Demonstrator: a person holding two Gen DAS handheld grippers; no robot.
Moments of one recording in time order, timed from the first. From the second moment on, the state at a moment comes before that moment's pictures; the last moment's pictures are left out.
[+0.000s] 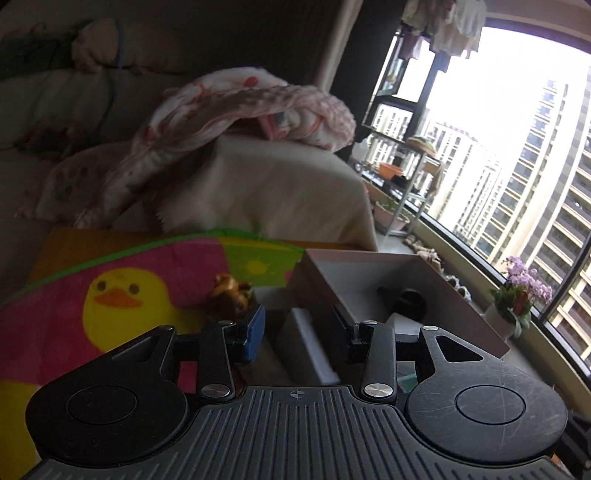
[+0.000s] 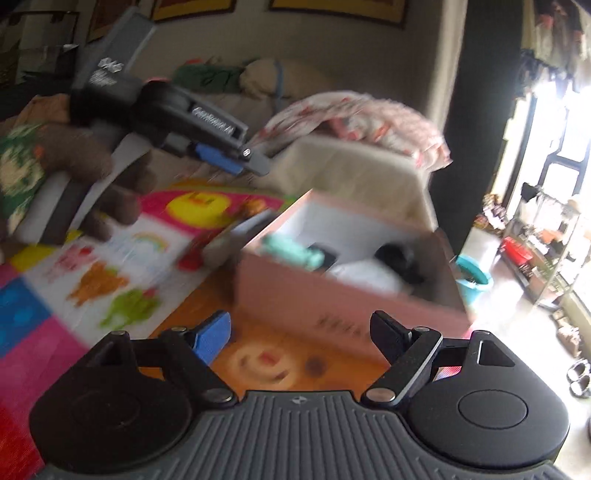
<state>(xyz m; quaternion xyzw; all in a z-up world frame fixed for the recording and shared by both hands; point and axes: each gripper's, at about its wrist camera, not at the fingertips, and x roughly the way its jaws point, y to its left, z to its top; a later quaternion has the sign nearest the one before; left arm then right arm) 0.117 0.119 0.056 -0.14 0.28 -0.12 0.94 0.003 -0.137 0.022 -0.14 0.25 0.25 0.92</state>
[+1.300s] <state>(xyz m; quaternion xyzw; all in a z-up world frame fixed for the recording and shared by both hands) 0.078 0.096 0.002 -0.03 0.35 -0.21 0.91 0.004 -0.134 0.001 -0.06 0.31 0.26 0.91</state>
